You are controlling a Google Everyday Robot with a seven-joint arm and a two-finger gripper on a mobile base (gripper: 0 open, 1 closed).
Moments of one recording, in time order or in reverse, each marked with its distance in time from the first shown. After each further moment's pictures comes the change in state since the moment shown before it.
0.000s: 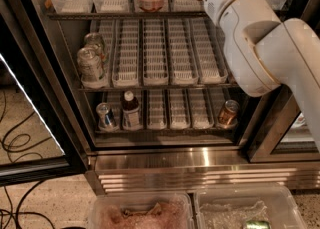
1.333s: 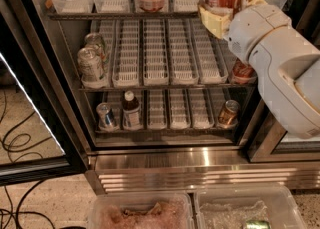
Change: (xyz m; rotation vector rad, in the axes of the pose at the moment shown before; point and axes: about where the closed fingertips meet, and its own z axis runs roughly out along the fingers) arm 0.024 0.004 -0.082 -0.096 0.163 -0.087
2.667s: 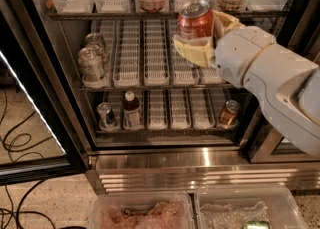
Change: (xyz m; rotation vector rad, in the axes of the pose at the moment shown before) arm 0.013 0.068 -0.030 -0.239 0.074 0.014
